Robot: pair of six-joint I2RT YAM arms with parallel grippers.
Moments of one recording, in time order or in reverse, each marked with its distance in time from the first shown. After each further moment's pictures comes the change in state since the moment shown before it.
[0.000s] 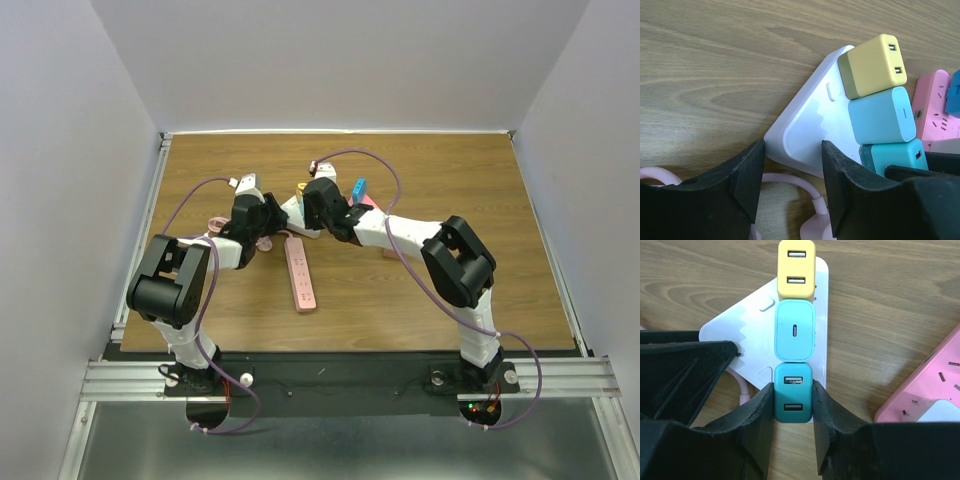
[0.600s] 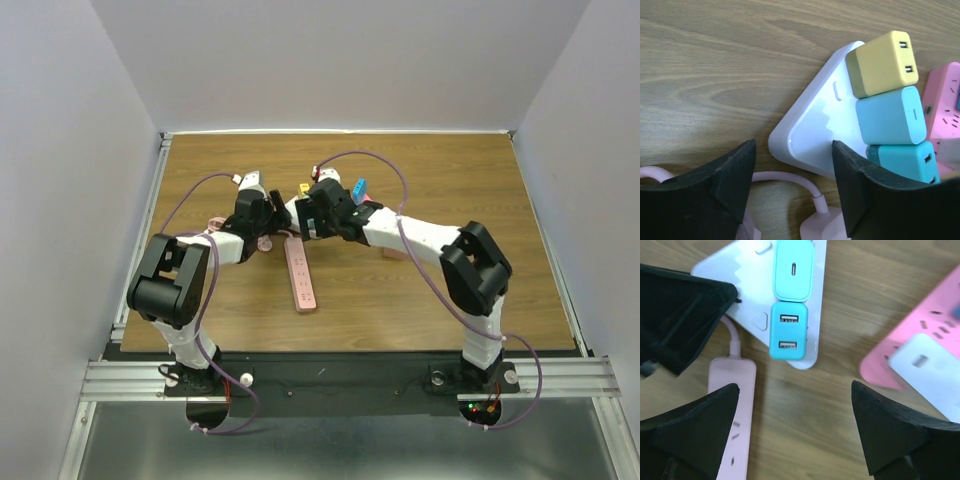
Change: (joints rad) left arm -0.008 0.000 0.065 -0.128 -0.022 0.029; right arm 0.004 -0.080 -0.013 -0.199 0.008 -0.028
